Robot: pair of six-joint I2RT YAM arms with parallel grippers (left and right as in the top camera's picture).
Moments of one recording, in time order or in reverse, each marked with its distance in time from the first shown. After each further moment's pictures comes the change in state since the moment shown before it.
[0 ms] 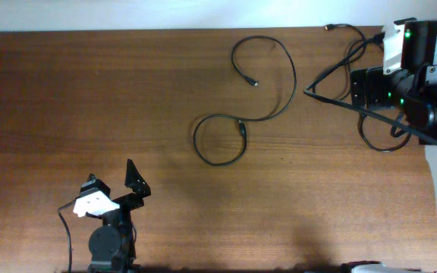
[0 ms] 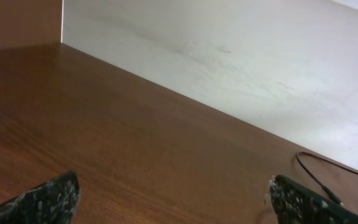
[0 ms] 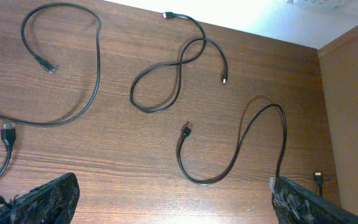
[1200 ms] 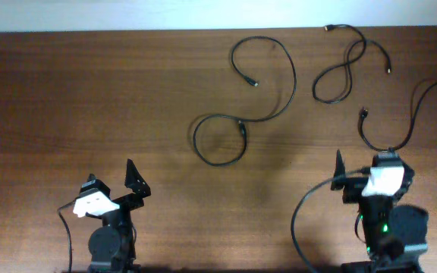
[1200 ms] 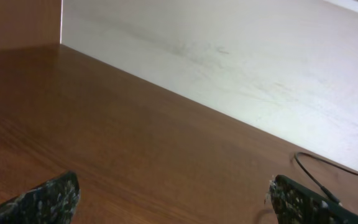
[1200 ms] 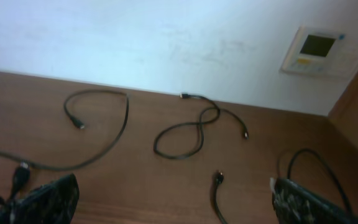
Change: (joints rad) left arm 0.001 -0.007 0.000 -0.002 0.004 0.001; right arm -0.004 -1.195 -1.517 1.020 -0.112 0.014
